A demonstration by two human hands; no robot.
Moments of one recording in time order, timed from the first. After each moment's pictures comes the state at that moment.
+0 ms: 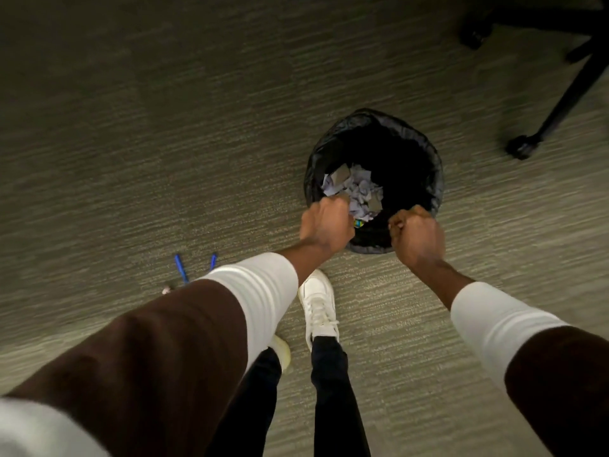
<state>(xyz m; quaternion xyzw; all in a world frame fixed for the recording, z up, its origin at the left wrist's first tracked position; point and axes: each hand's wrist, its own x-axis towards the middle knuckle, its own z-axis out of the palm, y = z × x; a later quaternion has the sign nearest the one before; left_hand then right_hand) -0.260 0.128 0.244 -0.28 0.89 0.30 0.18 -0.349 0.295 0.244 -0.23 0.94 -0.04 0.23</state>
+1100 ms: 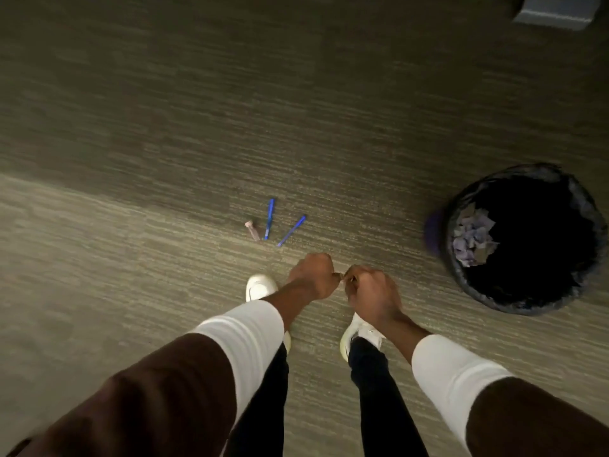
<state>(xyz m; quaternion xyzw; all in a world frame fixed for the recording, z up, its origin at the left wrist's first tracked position) 0.007 0.066 0.228 -0.54 0.66 0.41 0.31 -0.114 0.167 0.229 -0.49 0.77 -0.03 0.40</state>
